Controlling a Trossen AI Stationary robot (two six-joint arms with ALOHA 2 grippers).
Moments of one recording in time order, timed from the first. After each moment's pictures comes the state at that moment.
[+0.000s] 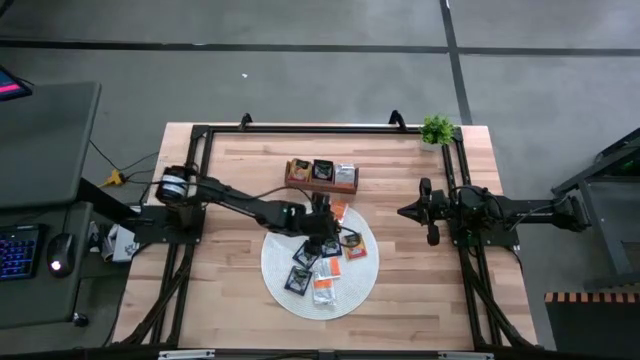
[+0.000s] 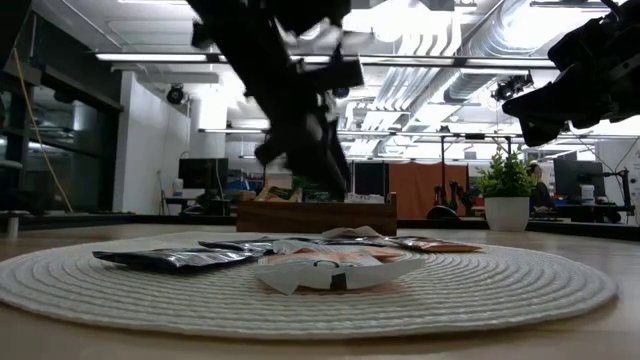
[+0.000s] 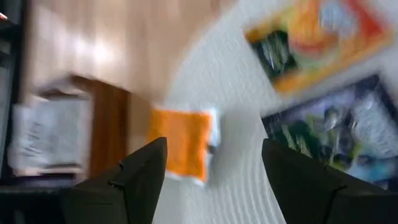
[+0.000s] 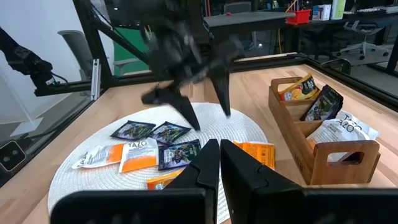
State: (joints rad) left arm -0.15 1.89 1.23 -0.24 -0.40 0.28; right arm -0.04 0.14 0.01 0.03 -0.05 0.13
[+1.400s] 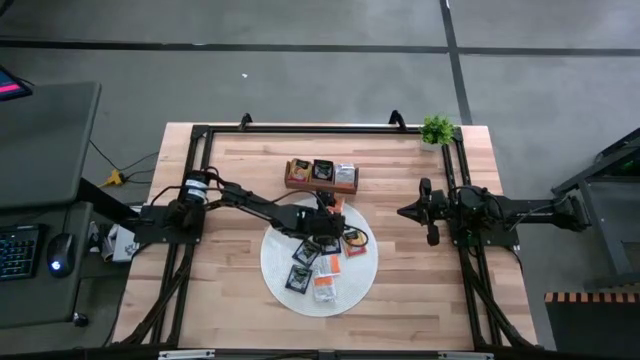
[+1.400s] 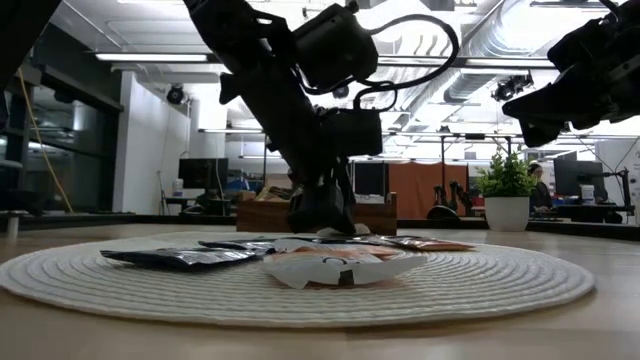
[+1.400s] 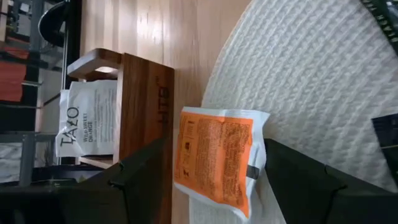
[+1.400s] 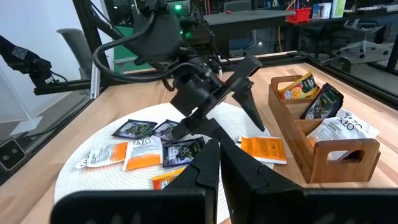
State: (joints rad) left arm -0.12 2.06 1.28 -0.13 -0.66 0.36; right arm -0.04 0.15 0.01 0.03 -0.05 0.13
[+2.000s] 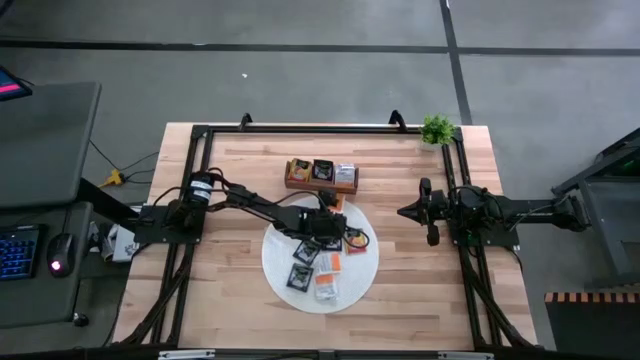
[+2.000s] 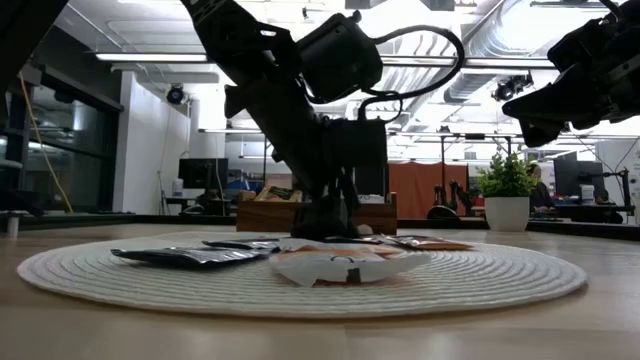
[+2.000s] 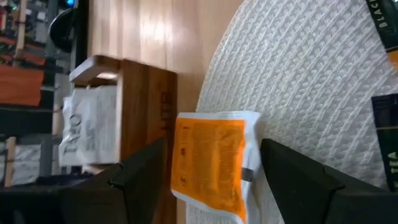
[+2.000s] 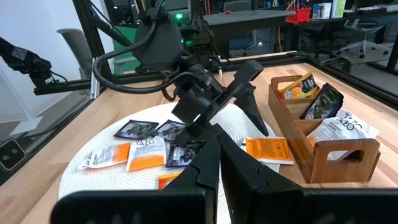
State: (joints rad) left arm -0.11 2.11 1.28 -0.08 -0.71 0.41; right arm -0.04 0.15 0.01 0.03 -0.05 0.13
